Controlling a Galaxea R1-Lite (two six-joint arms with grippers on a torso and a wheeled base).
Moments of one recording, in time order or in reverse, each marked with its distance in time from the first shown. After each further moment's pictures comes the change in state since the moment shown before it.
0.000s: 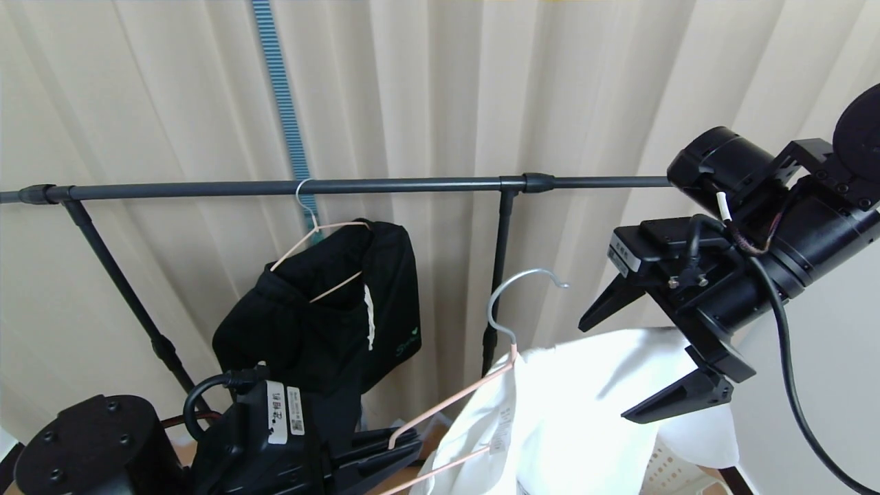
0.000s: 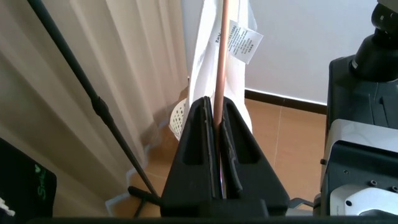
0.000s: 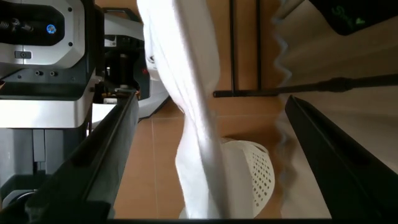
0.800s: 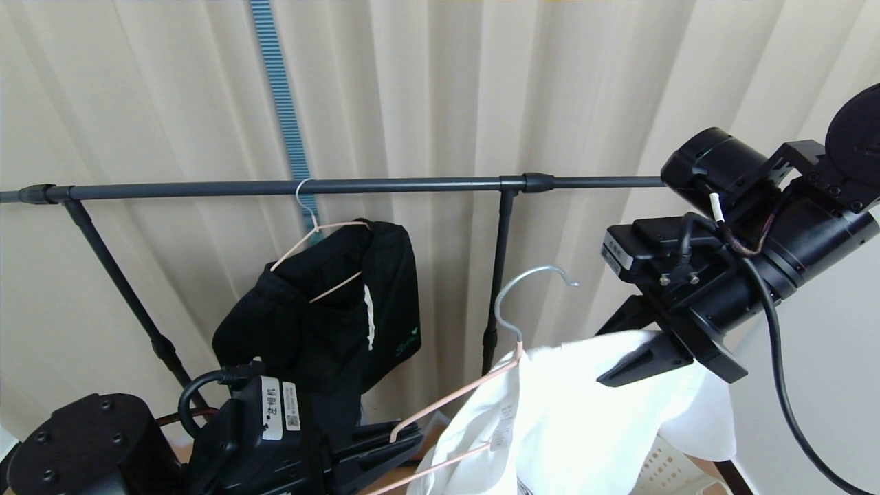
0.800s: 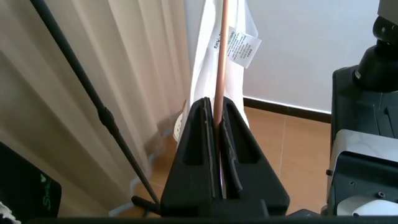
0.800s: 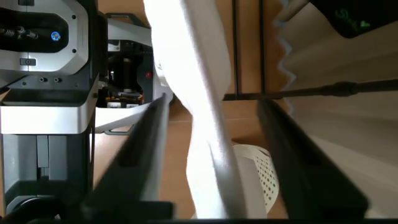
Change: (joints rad) left arm 0.002 0.009 -0.001 -0.041 0.001 -0.006; right arm 0.014 0.006 0.001 -0.016 0.014 0.026
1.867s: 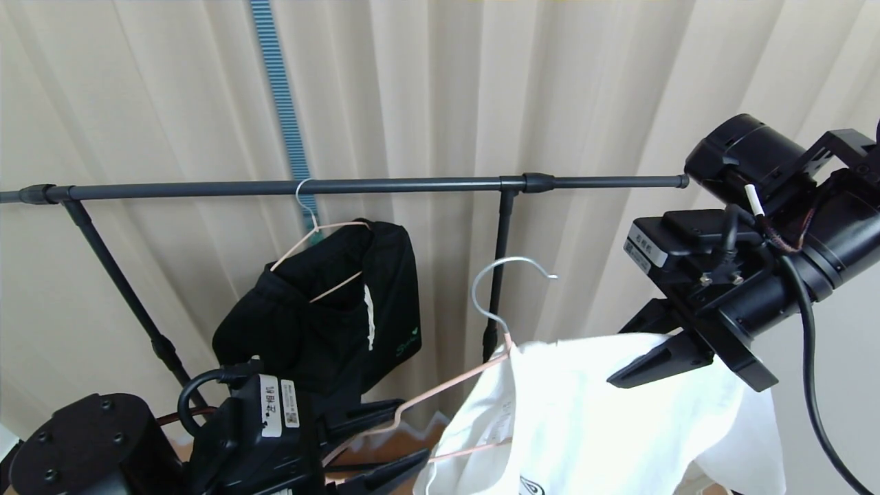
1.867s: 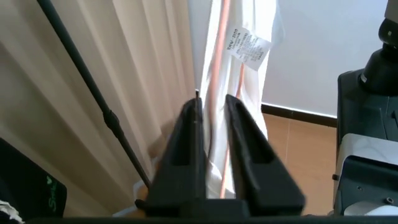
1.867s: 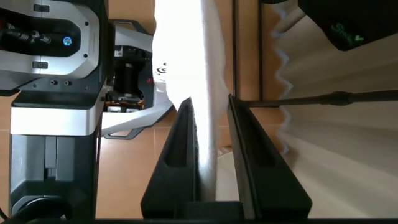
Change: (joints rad) left arm 0.007 0.018 0.007 -0.025 0.003 0.002; right arm 0.001 -0.064 0.031 0.005 0.023 0.001
